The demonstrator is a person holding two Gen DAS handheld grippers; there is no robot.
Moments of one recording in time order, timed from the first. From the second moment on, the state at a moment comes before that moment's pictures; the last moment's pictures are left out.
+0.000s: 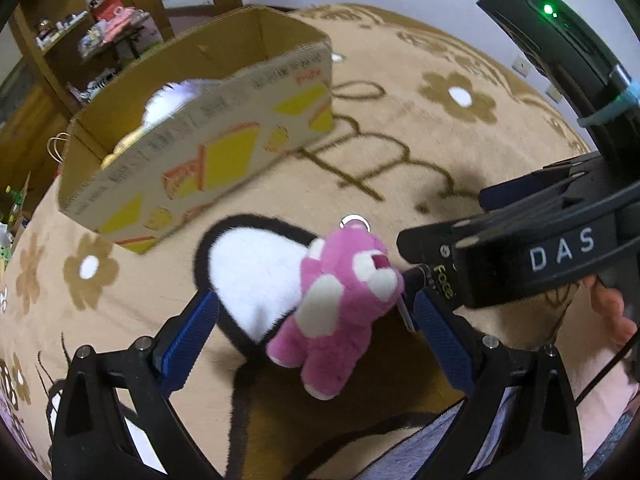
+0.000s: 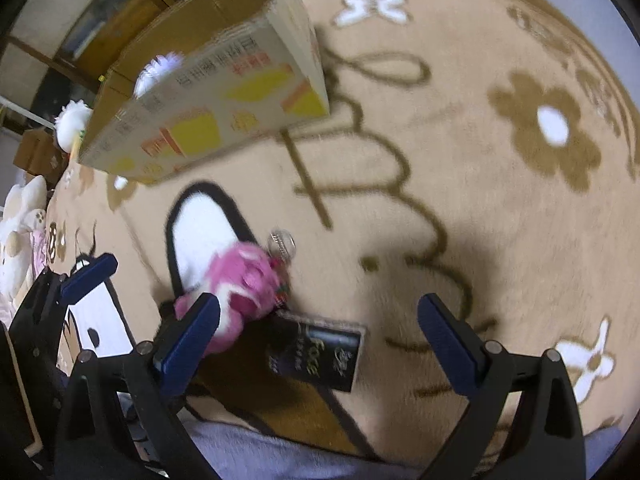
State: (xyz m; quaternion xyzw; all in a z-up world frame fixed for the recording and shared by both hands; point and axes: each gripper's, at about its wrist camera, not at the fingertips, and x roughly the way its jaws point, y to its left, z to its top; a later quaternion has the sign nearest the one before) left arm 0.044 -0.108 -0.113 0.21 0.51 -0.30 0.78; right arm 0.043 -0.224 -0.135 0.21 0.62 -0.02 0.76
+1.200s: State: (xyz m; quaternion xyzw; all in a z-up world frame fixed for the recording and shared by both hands) left arm 0.060 -0.114 -0.166 0.25 0.57 -0.26 0.74; right arm 0.041 -0.220 -0.176 0.22 0.68 -0.01 0.70
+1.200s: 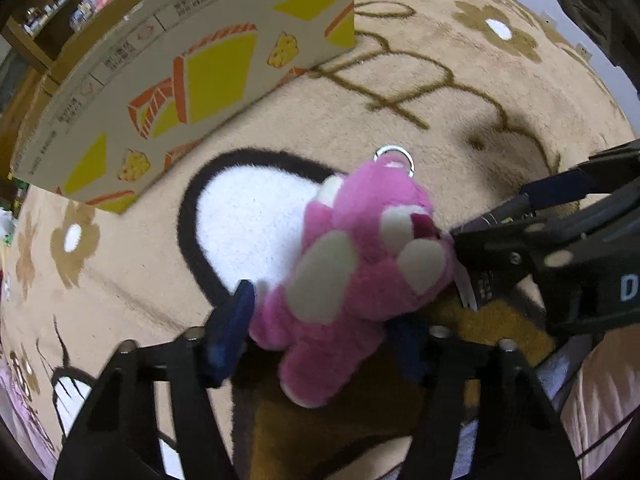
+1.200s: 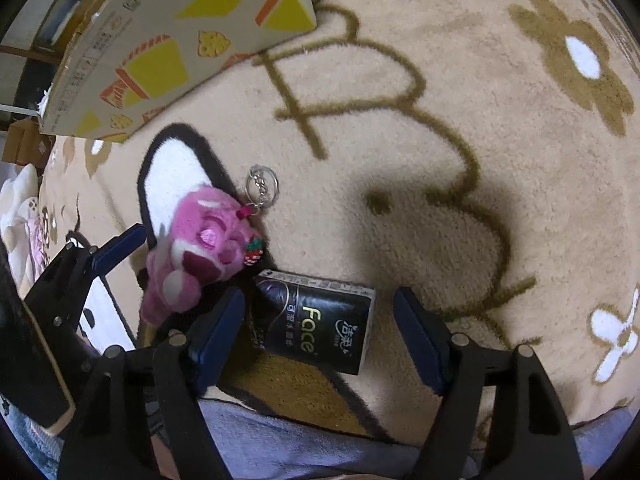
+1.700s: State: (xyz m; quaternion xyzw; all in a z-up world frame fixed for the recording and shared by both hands) left arm 0.067 -0.107 -0.166 0.23 0.59 -0.23 0.74; right arm 0.060 -0.186 -0.196 0.17 0.70 -0.05 0.69
